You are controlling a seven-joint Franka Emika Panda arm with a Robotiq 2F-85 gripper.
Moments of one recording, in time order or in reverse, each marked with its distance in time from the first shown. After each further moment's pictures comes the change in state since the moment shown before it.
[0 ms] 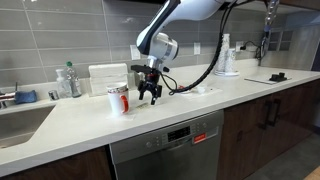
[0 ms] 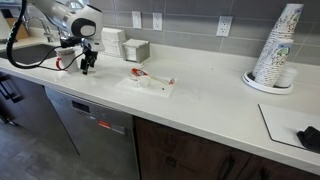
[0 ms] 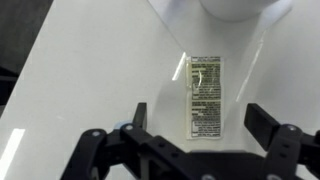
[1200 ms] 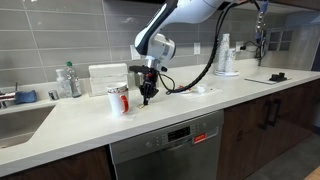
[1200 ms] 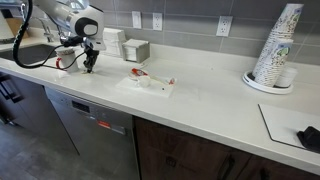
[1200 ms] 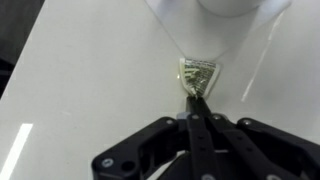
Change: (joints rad) arm 0.026 0.050 -0.031 0.091 -0.025 -0.070 0.020
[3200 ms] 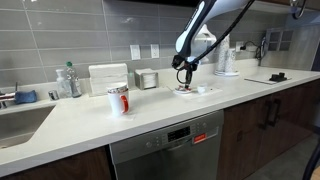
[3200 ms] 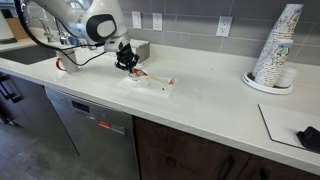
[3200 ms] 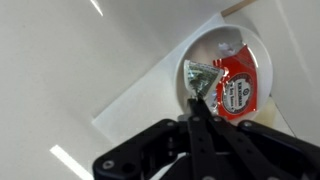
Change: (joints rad) arm -0.068 -0.255 -0.254 -0.410 -0.204 0.507 0.836
